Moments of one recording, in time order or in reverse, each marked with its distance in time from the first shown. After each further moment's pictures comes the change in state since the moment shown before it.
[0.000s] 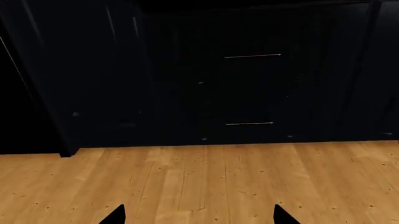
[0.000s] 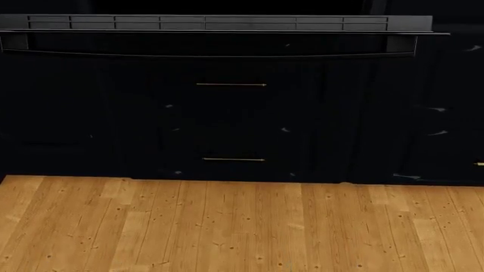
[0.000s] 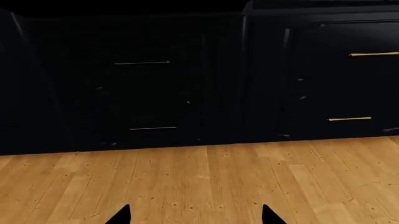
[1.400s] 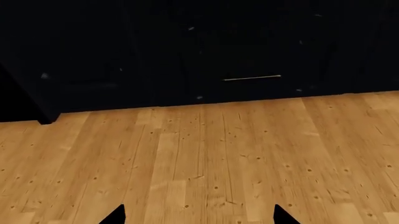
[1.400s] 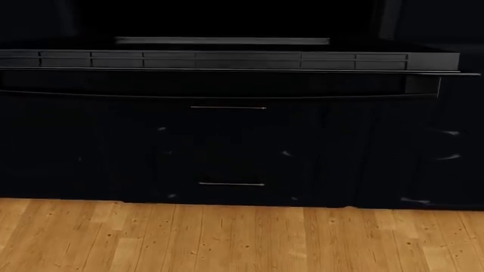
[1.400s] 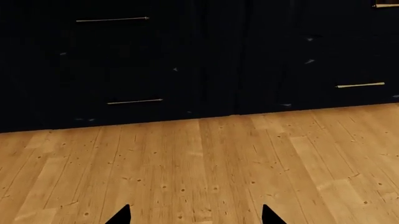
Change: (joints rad) left arm -0.092 0.032 0.056 -0.276 -0.049 -0.049 0.041; right arm 0.053 -0.023 -0.007 0.268 0.044 -0.044 -0.029
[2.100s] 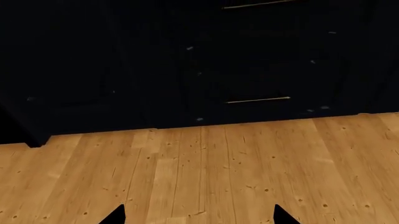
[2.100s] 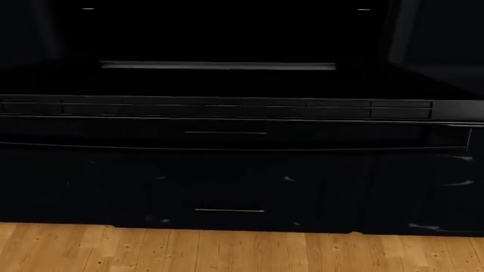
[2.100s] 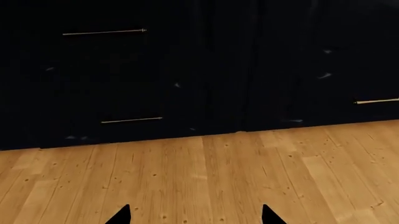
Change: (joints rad) left arm -0.004 -0.004 0.019 -0.008 0.002 0.022 -0.013; right arm 0.002 0.003 -0.013 0.010 0.009 -0.012 0.002
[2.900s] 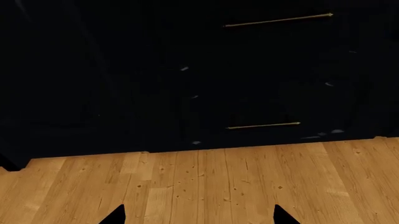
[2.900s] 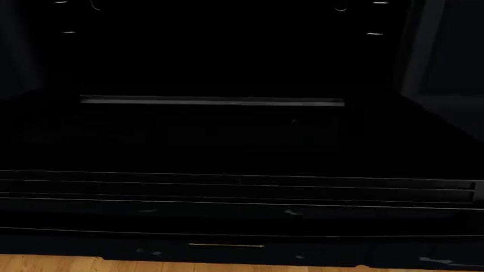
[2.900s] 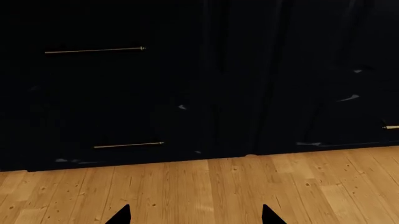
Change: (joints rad) left arm -0.002 0.000 0.016 -0.020 -0.013 0.019 0.003; right arm -0.005 0.007 -0.022 -0.002 0.005 -0.006 0.001
